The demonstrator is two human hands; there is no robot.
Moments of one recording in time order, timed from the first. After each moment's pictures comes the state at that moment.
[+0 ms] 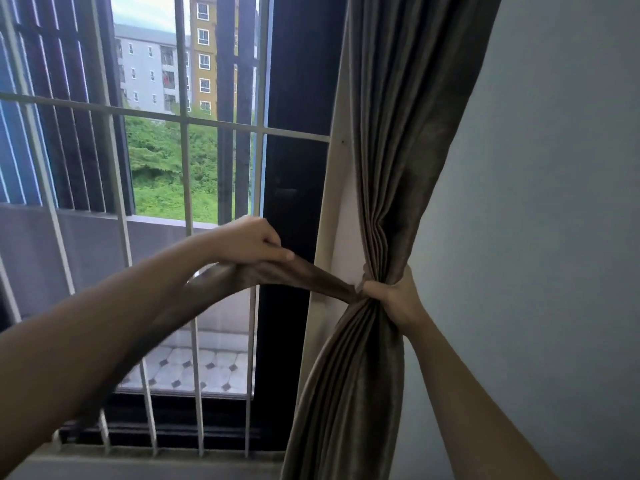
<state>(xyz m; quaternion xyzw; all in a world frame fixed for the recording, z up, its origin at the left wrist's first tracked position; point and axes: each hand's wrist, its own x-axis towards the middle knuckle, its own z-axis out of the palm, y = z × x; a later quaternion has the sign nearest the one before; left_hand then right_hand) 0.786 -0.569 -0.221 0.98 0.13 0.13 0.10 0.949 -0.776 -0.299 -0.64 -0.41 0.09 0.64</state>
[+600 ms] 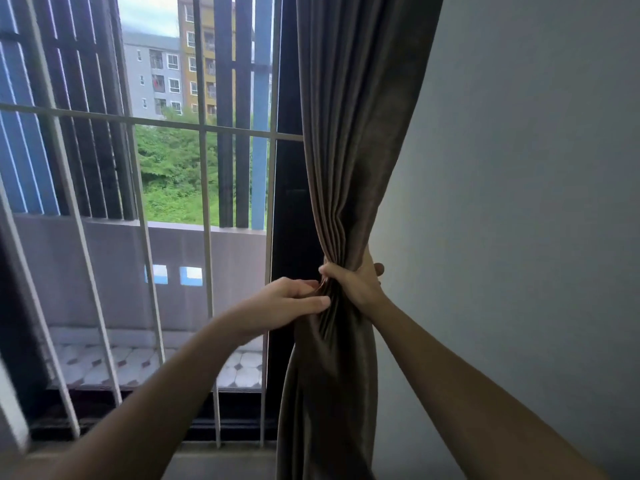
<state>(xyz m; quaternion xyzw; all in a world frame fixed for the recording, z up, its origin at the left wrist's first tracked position) 0.734 -0.642 -0.282 0.83 0.05 0.09 0.55 0.878 -0.730 -0.287 -0.66 -0.40 0.06 0.64</state>
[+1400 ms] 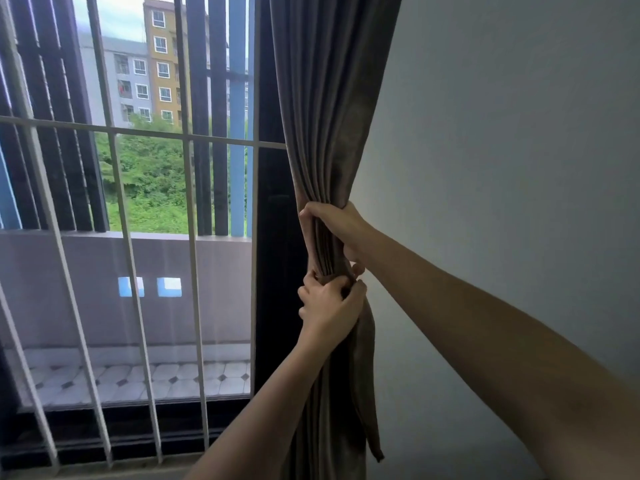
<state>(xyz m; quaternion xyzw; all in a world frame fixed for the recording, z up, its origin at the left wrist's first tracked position) 0.796 -0.721 -0.300 0.82 0.23 0.28 0.45 0.845 -0.739 -0.186 -0.70 -0.34 0.15 0.62</state>
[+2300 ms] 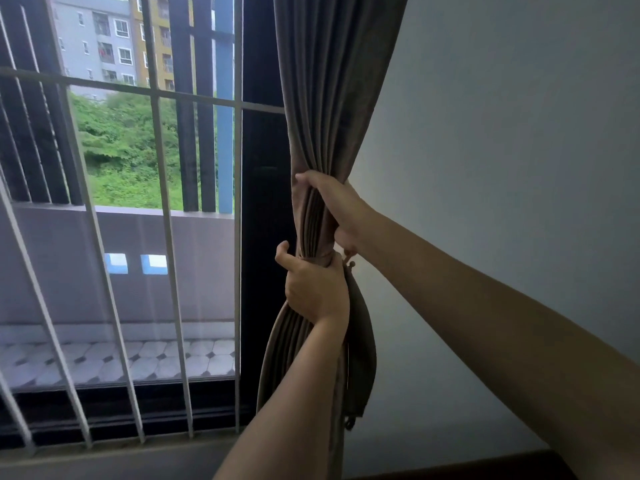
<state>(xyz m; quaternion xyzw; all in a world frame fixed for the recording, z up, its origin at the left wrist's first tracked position) 0.848 -0.728 -0.312 0.58 0.42 0.52 0.48 0.859 -0.737 -0.199 -0.64 -0.31 0.21 0.68</state>
